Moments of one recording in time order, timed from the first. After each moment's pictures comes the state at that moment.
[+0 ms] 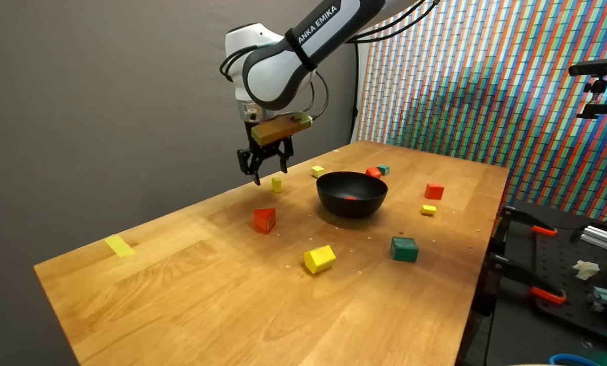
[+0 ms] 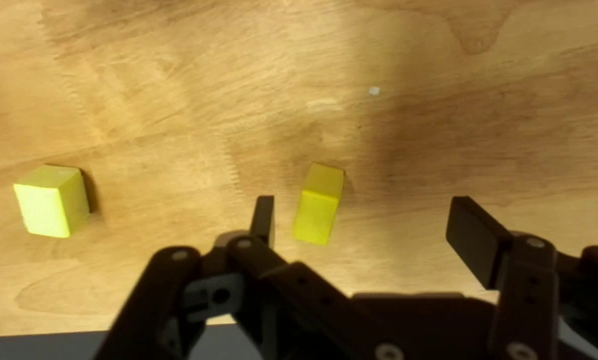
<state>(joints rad) 0.34 0.96 -0.08 -1.24 -0.18 2.17 0.61</state>
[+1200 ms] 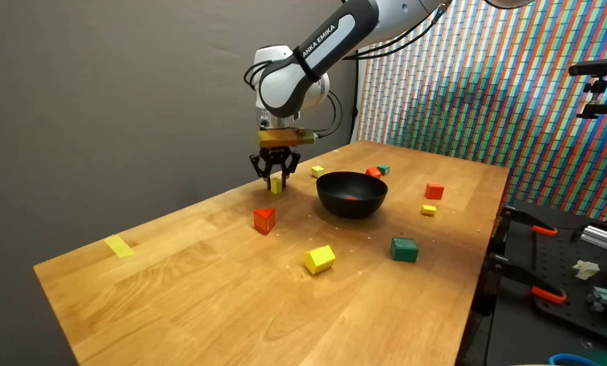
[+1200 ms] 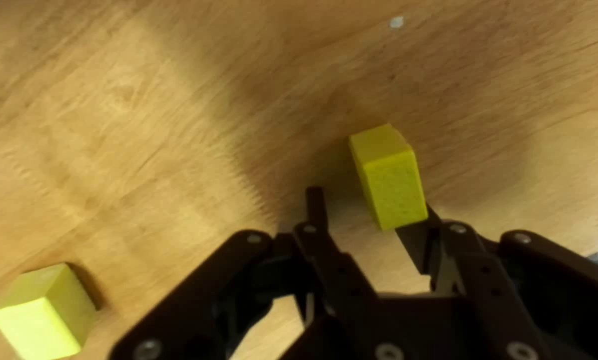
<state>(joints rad) 0.23 1.02 -0.06 -1.24 -0.01 2.29 0.74</state>
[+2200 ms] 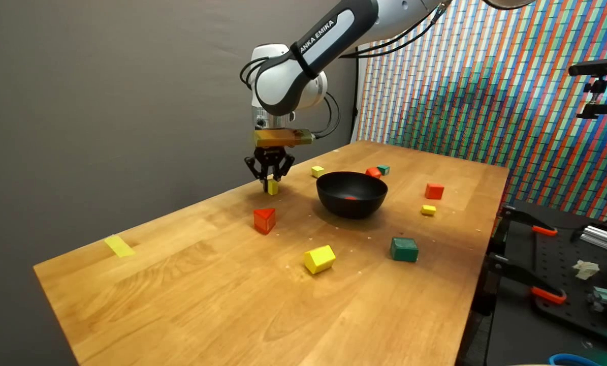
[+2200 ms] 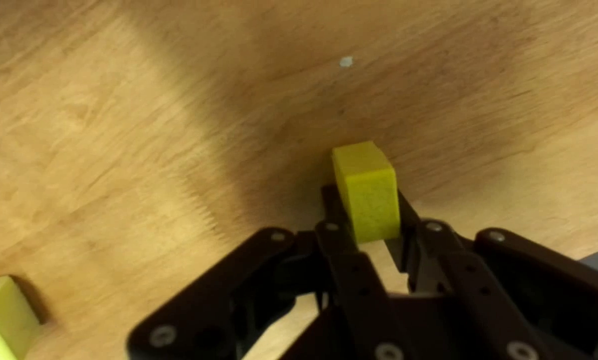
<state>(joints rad) 0.22 1.01 -0.02 -1.24 0.00 2.30 0.67</state>
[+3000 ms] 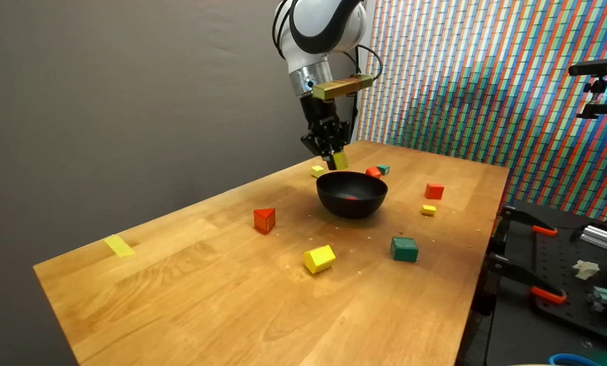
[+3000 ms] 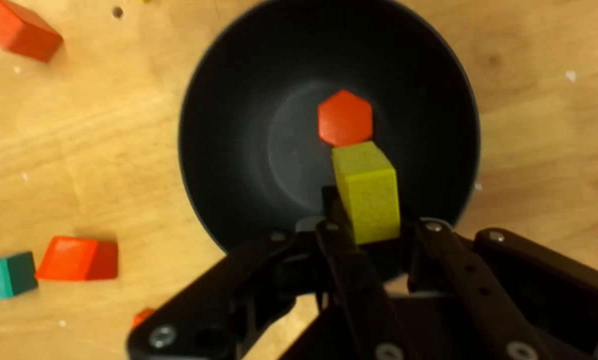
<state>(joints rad) 0.22 0.57 -0.02 -1.71 -0.04 1.94 0.45</state>
